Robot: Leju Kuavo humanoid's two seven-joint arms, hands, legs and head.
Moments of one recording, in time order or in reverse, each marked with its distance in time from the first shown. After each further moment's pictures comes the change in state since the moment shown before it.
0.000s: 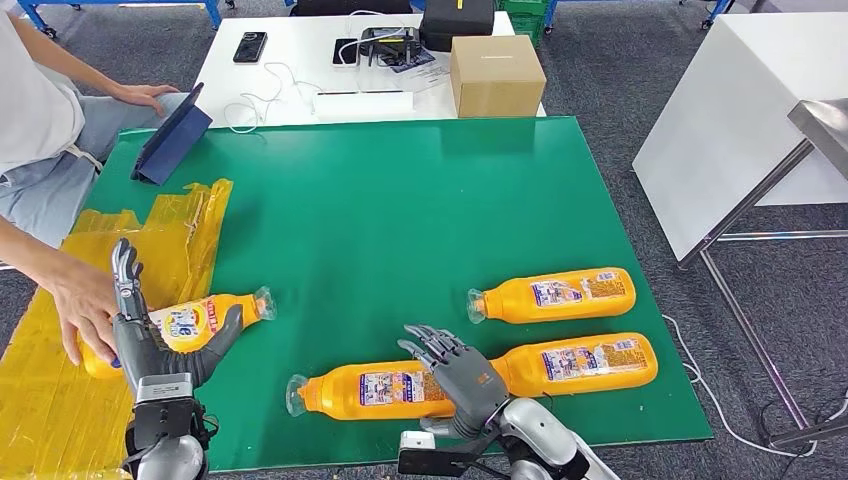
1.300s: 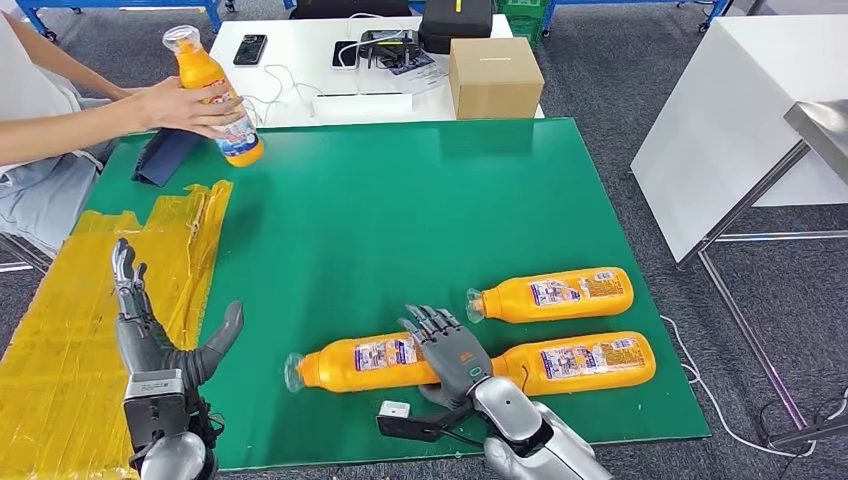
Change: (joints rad) left arm -0.004 -0.030 0.005 0.005 0.068 -0.025 -0.008; right arm -0.161 0.111 0.044 0.343 0.260 -0.042 0.185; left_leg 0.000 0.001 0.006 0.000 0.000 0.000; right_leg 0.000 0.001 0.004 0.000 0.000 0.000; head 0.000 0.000
